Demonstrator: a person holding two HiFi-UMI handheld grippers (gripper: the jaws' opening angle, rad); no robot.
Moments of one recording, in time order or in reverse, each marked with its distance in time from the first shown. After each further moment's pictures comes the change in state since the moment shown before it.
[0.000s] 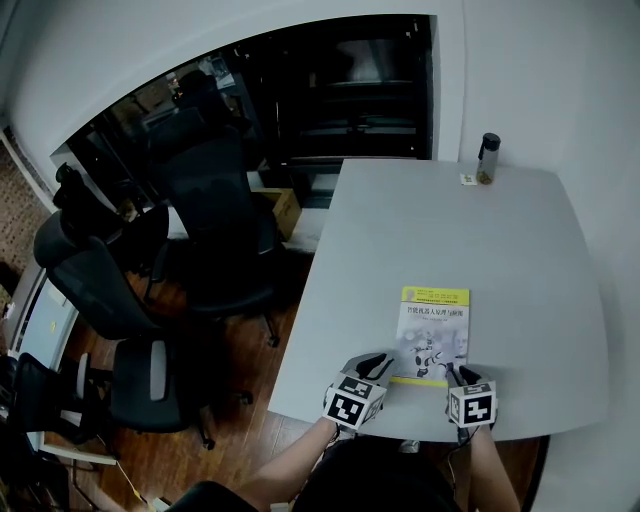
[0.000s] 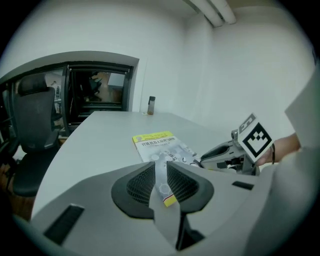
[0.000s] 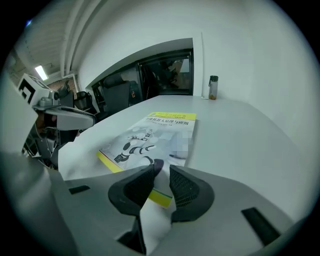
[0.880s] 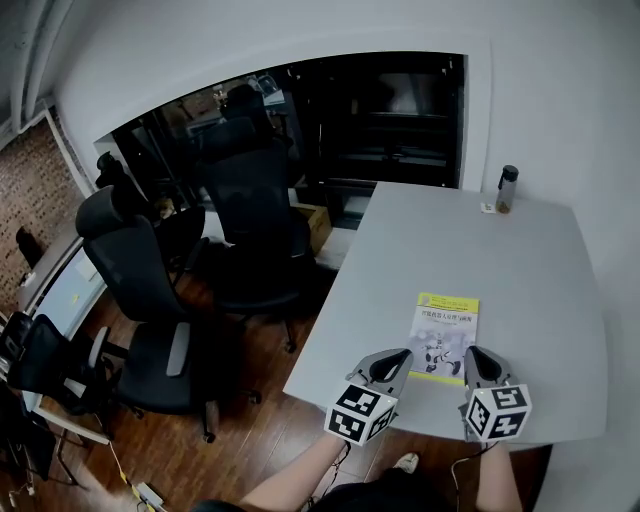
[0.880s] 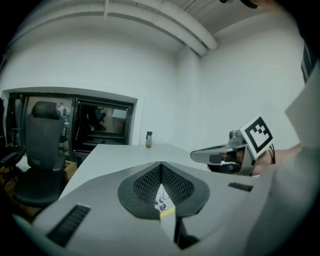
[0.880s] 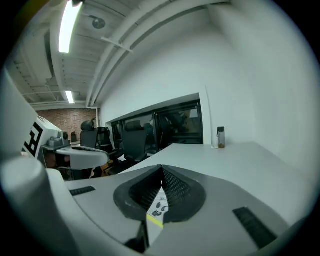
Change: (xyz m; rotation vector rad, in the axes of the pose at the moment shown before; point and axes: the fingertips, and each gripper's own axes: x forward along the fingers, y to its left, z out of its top) left arm -0.106 -0.067 0.081 0.041 -0.346 0.051; right arm -0.143 0.046 0.118 -0.037 -0.508 0.135
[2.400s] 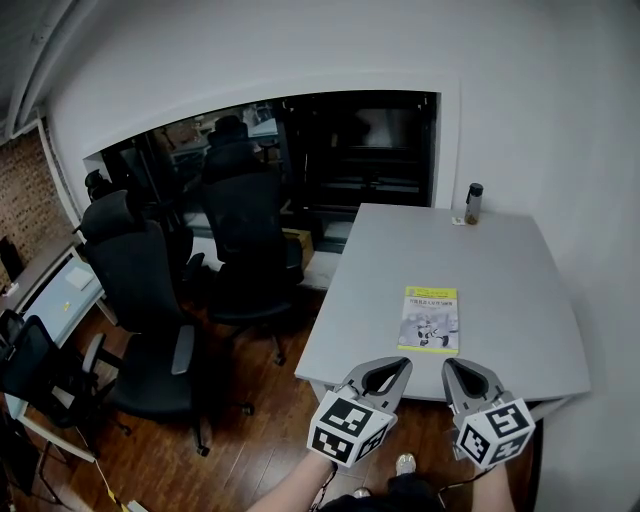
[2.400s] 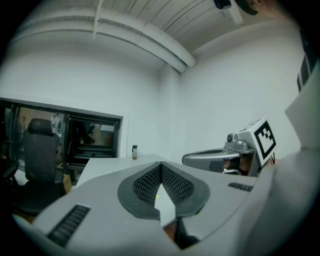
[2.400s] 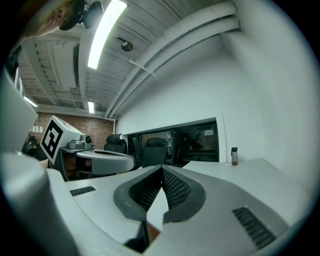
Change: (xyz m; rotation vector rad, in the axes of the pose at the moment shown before) left arm -0.172 -0.099 0.052 0.087 -0.106 -0.122; right arm -0.167 0.162 0.047 -0.067 -0.181 0.127
